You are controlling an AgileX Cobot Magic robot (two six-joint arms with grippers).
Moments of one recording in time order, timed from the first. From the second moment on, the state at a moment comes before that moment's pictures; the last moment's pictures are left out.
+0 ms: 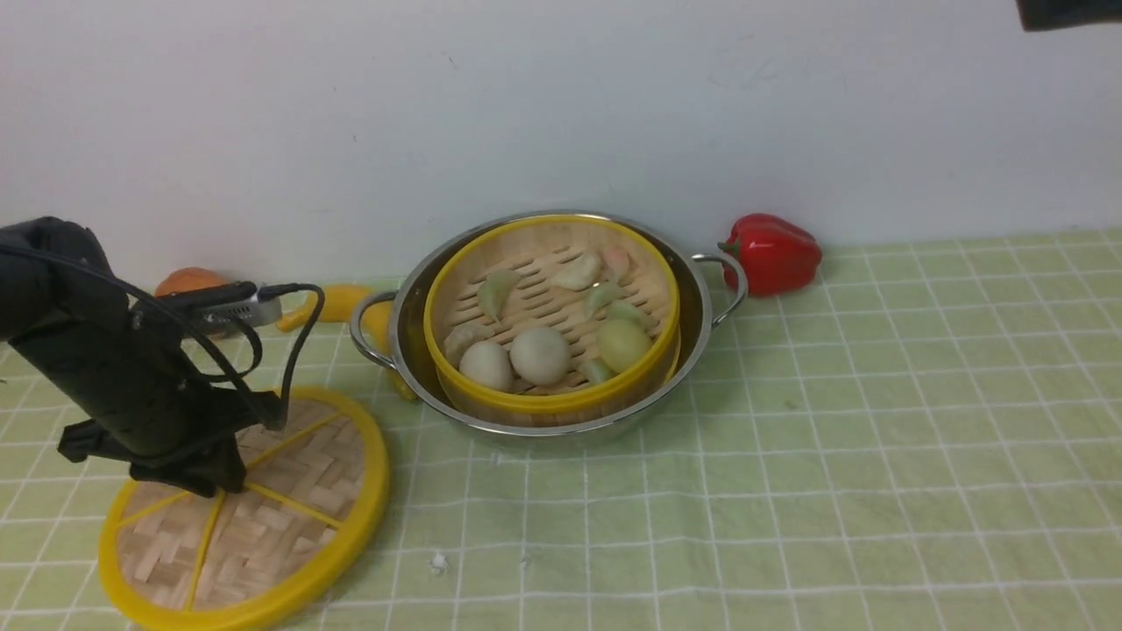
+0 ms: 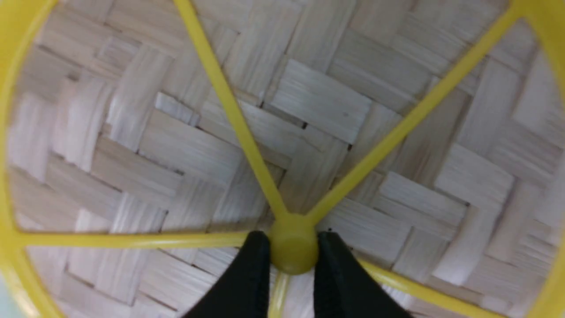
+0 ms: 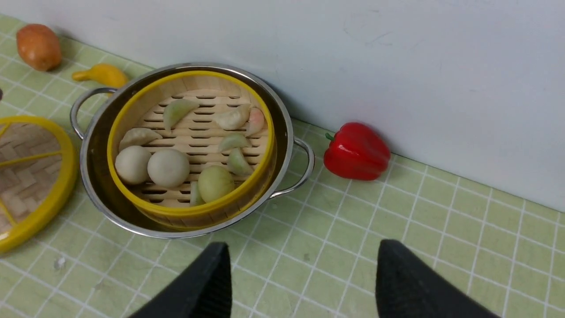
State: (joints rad) right arm 0.38 1.25 -1.67 -0.01 1.24 0.07; left arm 0.12 1.82 -1.22 -0.08 0.96 0.04
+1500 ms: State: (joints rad) right arm 0.38 1.22 -1.67 -0.06 1.24 0.09; left arm -0.38 2.30 -2.19 -0.02 1.18 -0.06
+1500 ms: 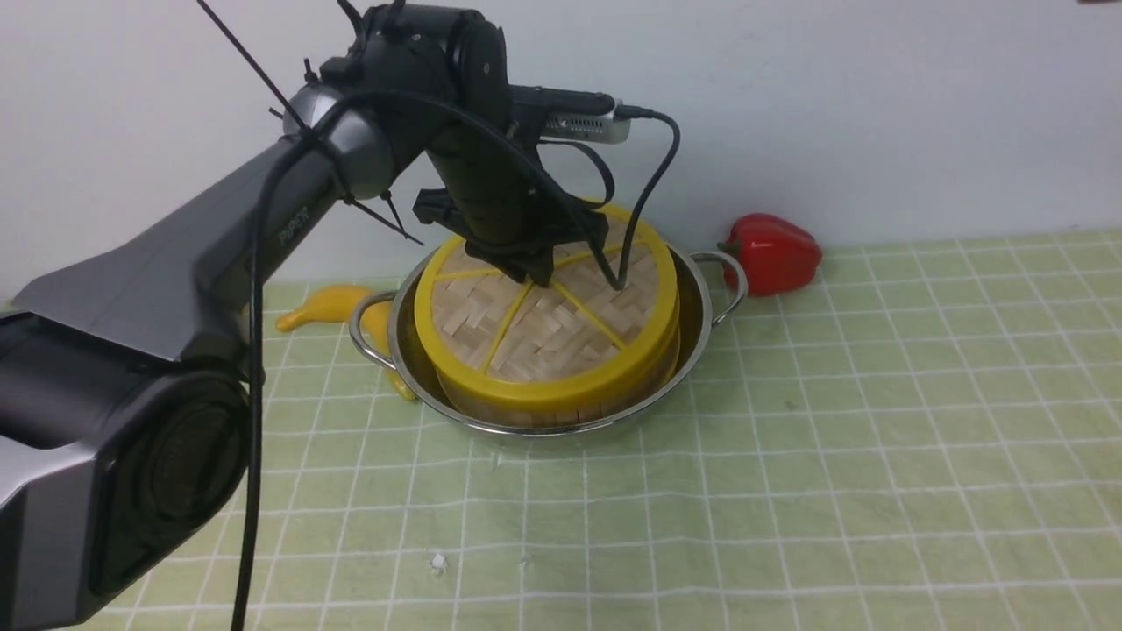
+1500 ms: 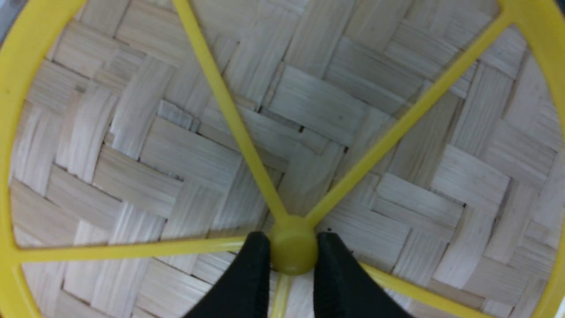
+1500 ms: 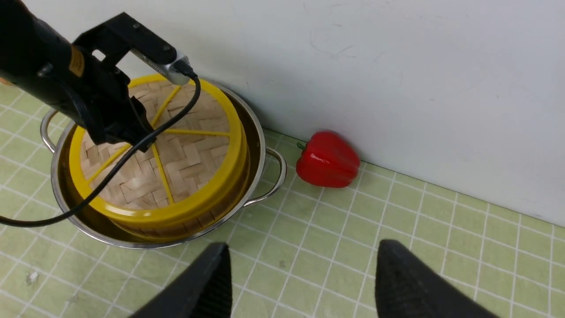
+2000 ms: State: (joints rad) right arm 0.38 1.22 -1.67 -0.06 1.24 0.09; left arm -0.38 2.32 -2.22 -0.02 1.19 -0.06
